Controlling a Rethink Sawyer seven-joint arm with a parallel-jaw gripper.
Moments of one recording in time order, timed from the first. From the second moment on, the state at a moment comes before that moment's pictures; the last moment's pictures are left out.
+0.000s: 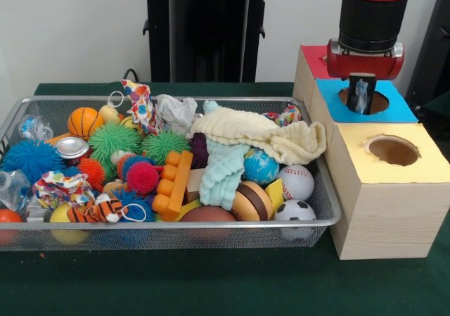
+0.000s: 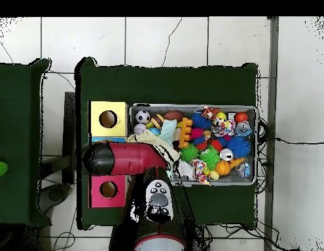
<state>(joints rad) 0.01 -0.64 0.04 1.72 0.06 0.48 1.92</state>
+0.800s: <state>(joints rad) 0.00 -0.61 0.04 1.64 0.07 0.62 1.92</state>
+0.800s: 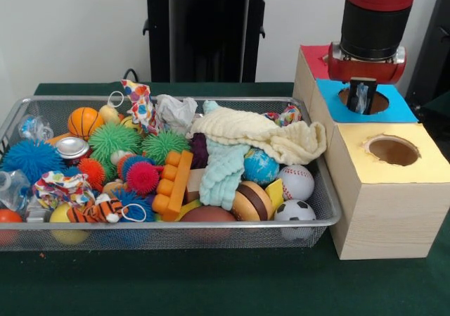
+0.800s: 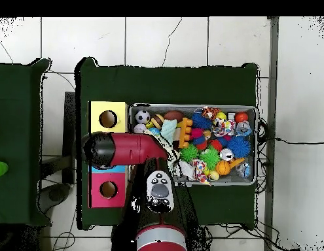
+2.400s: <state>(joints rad) 0.10 -0.55 -0.05 1.75 -0.11 0.03 1.93</state>
